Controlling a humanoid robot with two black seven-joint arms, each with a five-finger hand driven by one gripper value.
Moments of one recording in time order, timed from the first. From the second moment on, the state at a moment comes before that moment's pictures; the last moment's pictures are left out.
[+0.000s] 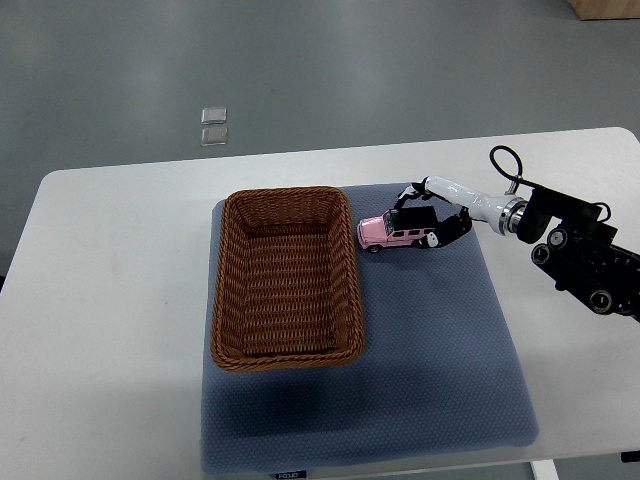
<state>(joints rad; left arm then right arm) -0.06 0.00 -0.07 -0.13 0.12 -0.03 -0.05 0.70 -0.29 0.74 0.80 -1.61 0.18 0.25</state>
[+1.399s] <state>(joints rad) -0.06 0.00 -0.07 -0.13 0.12 -0.03 -0.05 0.82 -0.24 0.72 0.94 -1.58 0.14 0.29</state>
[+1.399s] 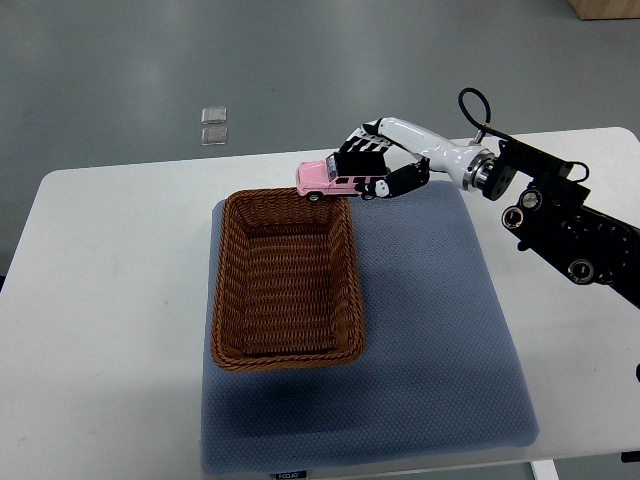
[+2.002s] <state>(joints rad) -0.06 0.00 -0.07 -0.13 0.12 -0.03 -0.05 0.85 -0.13 0.50 0.93 -1.58 0.12 0.30</state>
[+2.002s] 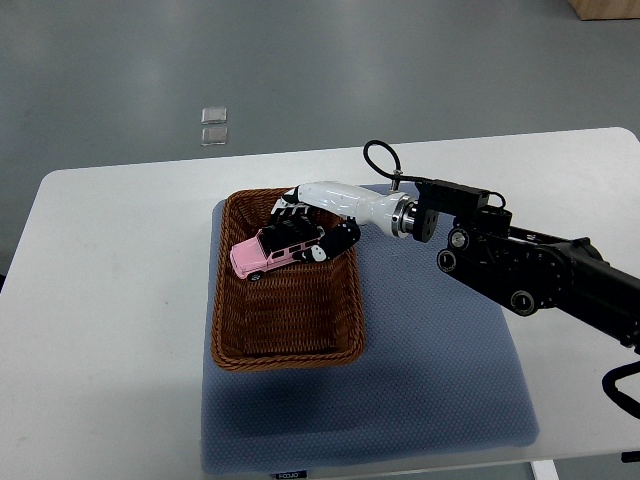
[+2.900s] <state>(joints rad) -0.06 0.00 -0.07 -0.13 0.12 -0.03 -0.05 0.71 -0.16 0.84 0.91 -1.38 0.01 0.29</state>
